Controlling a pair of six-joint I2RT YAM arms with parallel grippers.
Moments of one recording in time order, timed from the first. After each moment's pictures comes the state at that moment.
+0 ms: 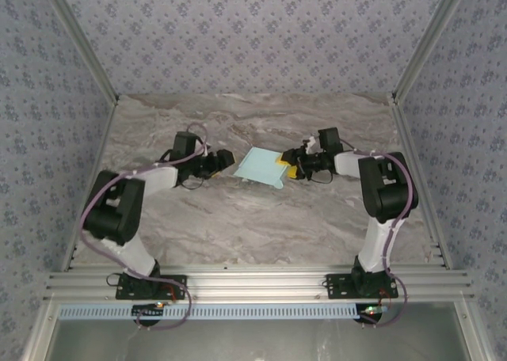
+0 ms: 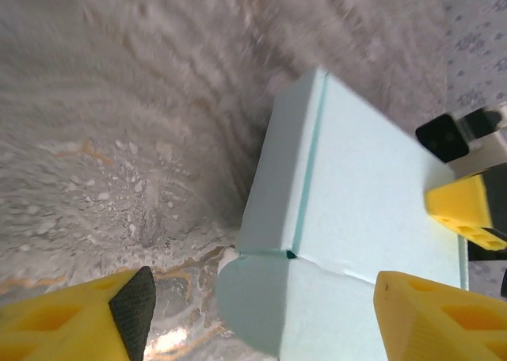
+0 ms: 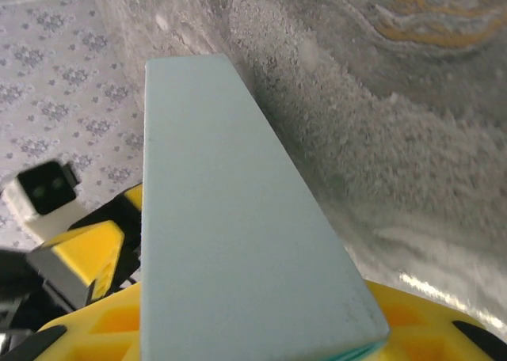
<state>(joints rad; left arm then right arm) -0.32 1.65 0.86 0.09 0.54 -0.69 0.20 1.89 1.02 -0.02 -0.93 0.96</state>
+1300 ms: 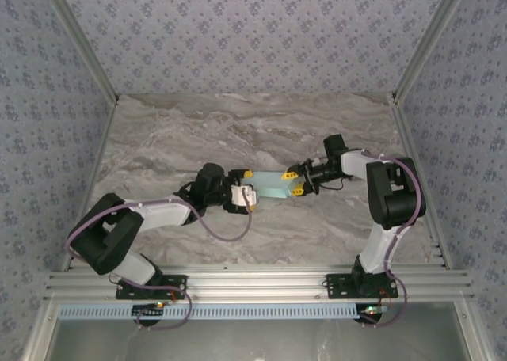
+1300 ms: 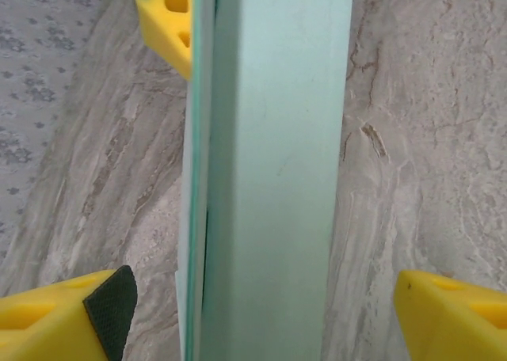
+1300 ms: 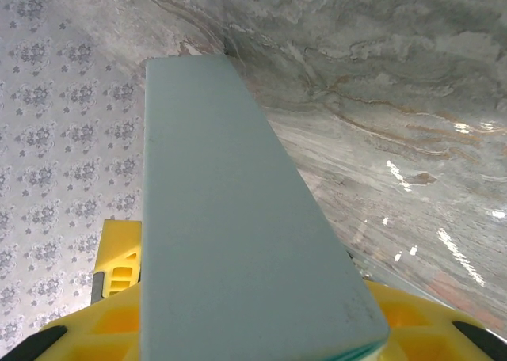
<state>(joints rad) -0.70 1.51 0.60 0.35 0.33 0.92 0.18 1.83 1.01 -0.50 -1.11 0.98</state>
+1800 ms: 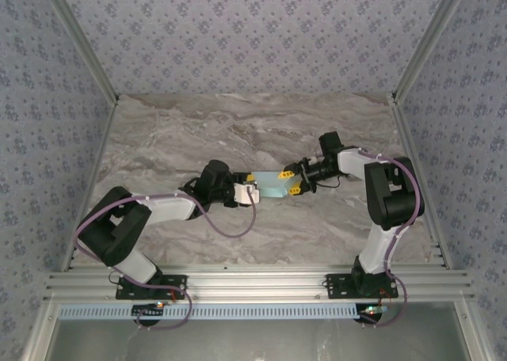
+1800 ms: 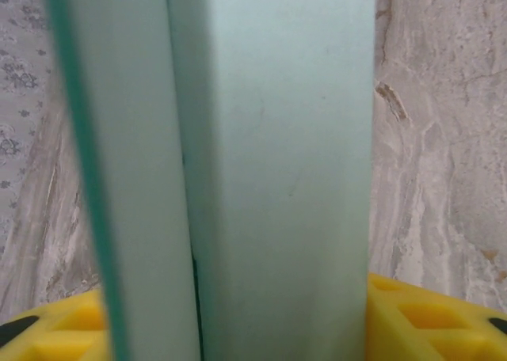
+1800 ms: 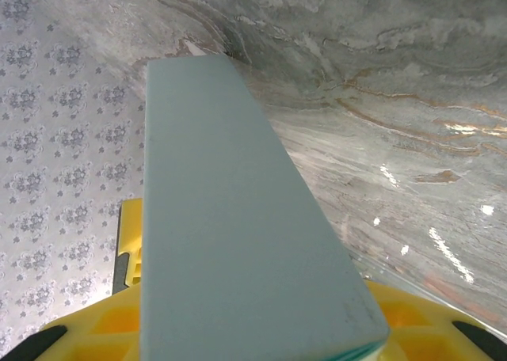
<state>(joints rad) -0.70 1.57 0.66 0.31 0.28 0.98 0.21 1.83 1.04 -0.51 -1.08 1.01</state>
